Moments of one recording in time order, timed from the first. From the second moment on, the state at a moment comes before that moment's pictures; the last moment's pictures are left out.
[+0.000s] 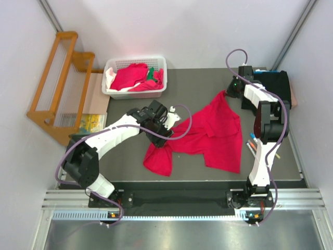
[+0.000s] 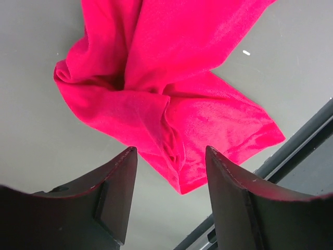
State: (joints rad) left arm -0.67 1.55 1.19 -0.80 0.17 0.24; right arm 0.01 2.12 1.64 -0.35 -0.10 0.50
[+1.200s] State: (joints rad) left arm -0.67 1.63 1.12 -0.67 0.10 0.26; right arm 0.02 2.12 1.64 -0.34 -0.11 0.49
